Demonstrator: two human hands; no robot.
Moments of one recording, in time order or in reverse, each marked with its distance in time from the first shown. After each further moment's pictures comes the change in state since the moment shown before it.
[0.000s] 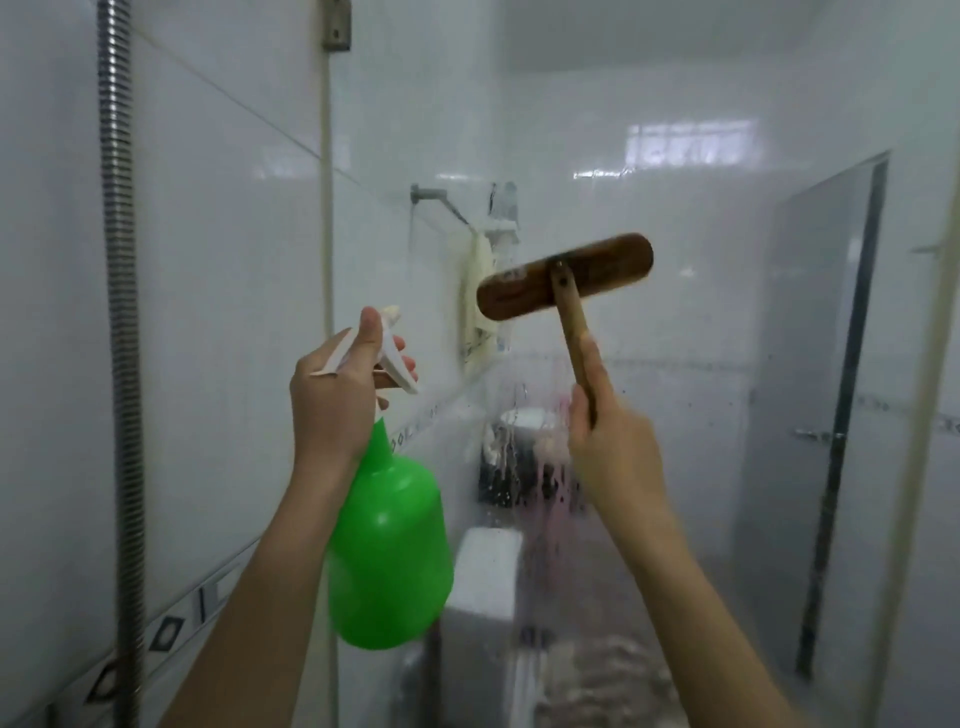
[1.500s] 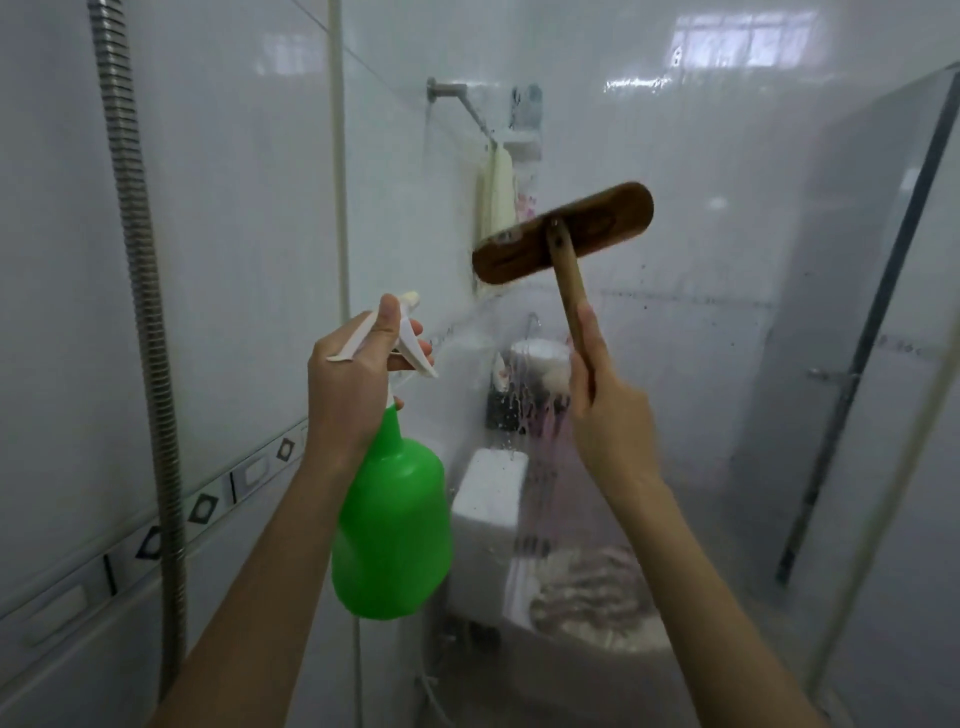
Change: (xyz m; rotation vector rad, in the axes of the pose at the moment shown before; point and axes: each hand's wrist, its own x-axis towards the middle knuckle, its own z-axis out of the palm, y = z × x) left_hand -0.052 -0.031 -0.023 0.072 -0.033 -0.120; right_hand -0.042 0.031 0.035 0.052 0.006 -0.094
